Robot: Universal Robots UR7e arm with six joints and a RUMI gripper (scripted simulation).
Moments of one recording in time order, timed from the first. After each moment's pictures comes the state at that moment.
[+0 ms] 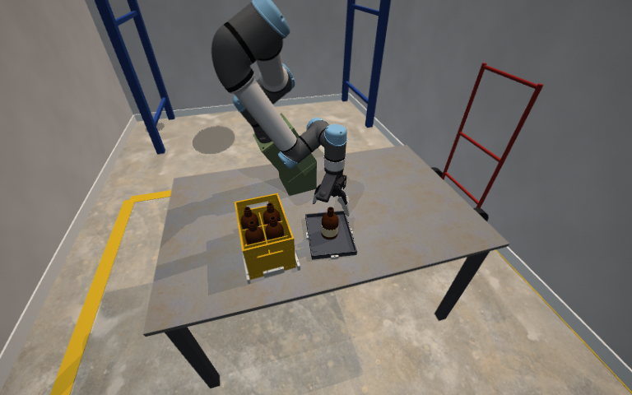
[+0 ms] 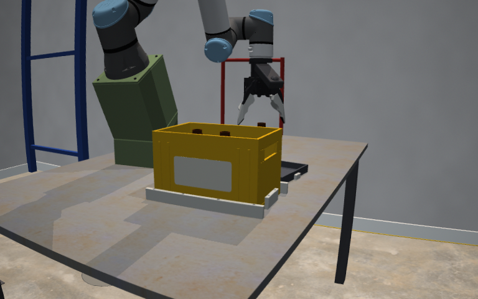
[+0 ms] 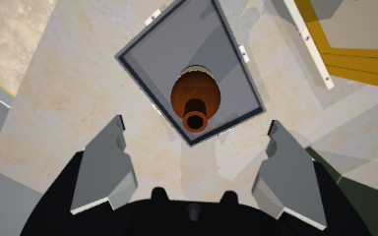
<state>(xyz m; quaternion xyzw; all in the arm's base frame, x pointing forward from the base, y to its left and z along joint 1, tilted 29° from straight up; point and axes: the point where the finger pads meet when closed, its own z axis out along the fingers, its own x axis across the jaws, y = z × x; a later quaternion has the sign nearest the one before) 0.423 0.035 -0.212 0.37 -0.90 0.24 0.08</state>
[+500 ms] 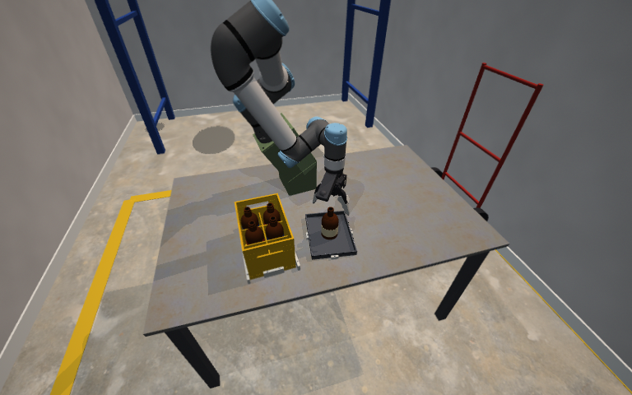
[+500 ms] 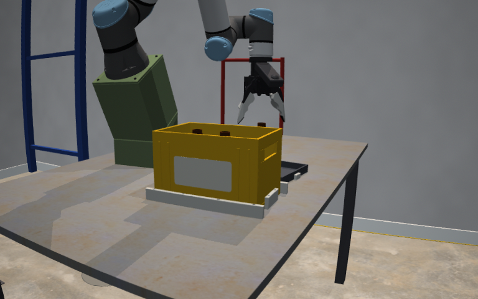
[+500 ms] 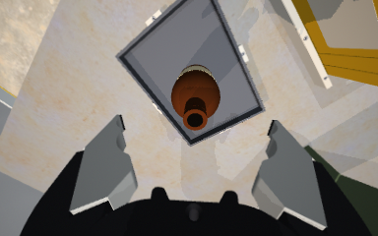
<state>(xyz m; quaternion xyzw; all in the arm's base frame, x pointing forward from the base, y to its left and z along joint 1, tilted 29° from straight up) 0.423 0.037 -0.208 0.37 -0.90 0.24 0.08</state>
